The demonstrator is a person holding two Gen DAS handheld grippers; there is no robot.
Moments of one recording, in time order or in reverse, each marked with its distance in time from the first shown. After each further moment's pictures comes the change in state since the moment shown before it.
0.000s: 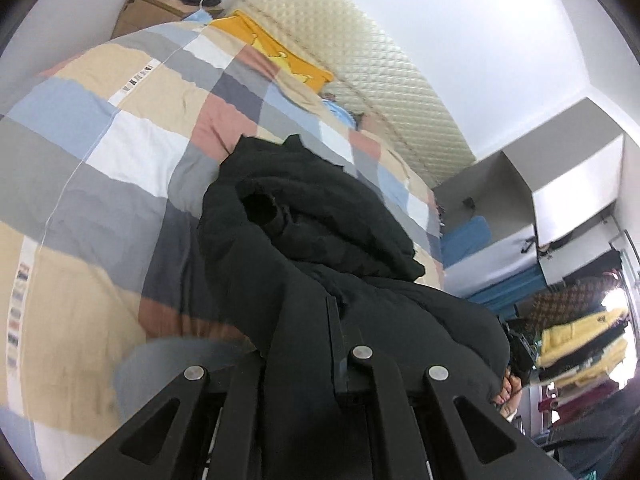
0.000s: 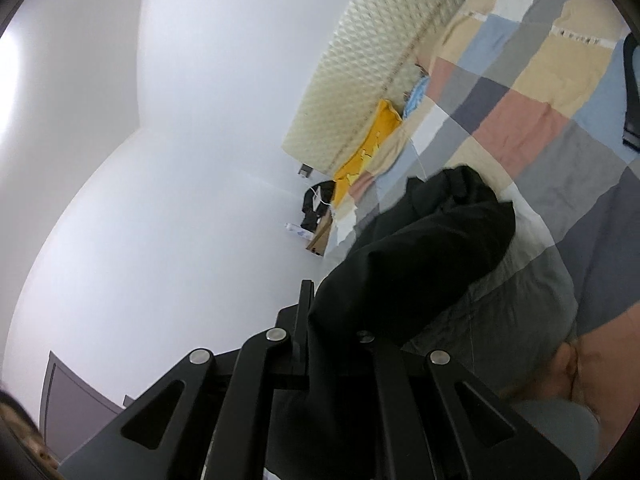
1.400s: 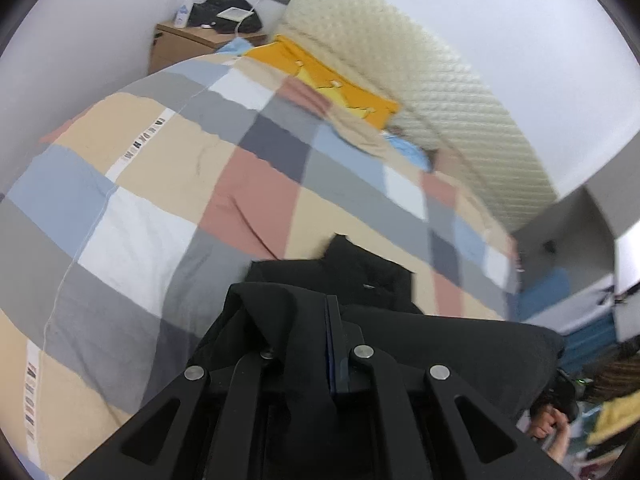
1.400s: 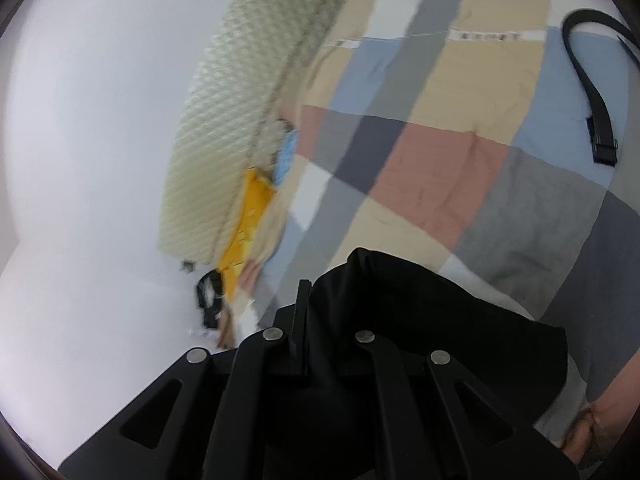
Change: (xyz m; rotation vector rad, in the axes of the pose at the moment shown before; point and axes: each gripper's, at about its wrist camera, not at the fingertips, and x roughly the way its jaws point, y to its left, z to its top) left arm 0.164 -0.041 0.175 -0.040 -0.085 0.364; right arm 0.140 -0.074 0.128 0.319 -0.224 -0.468
